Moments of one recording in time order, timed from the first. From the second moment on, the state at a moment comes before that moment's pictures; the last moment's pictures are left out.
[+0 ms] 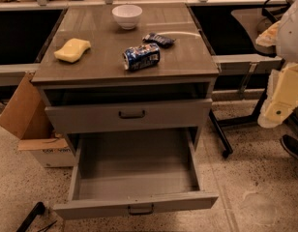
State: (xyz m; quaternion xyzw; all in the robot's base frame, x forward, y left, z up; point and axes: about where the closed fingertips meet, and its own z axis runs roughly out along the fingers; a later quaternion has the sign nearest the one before) arm 0.438 -0.216 0.977 -0.60 0.78 -0.04 0.16
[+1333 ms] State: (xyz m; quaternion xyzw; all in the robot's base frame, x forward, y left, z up) arm 0.568 -0.137 0.950 -0.64 0.71 0.10 0.28
